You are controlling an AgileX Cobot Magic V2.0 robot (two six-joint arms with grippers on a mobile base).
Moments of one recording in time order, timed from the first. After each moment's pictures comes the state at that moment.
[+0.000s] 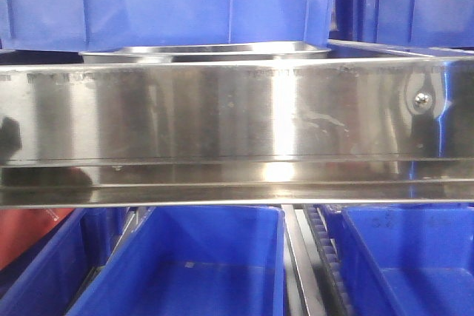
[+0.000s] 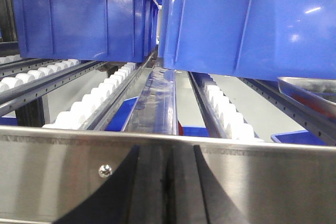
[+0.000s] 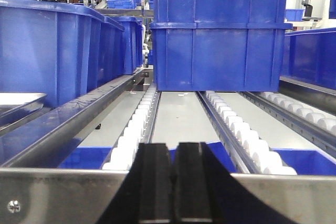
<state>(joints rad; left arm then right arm) 0.01 0.00 0.00 0.09 0.09 -0.12 -0.06 0.00 0.00 0.08 0.01 -0.07</state>
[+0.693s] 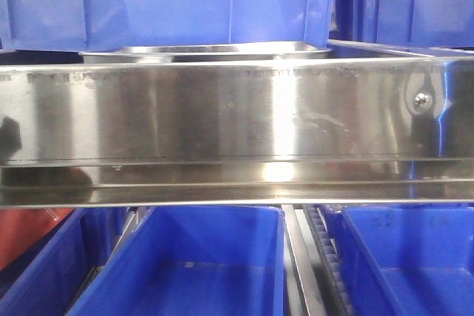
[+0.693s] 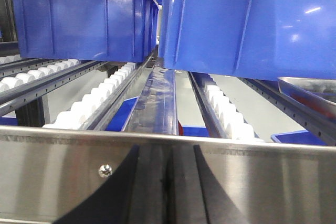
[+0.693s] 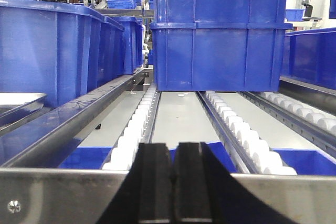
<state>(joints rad) 0.01 0.00 0.00 0.09 0.09 -0.12 -0.06 0.00 0.00 0.08 0.01 -0.07</state>
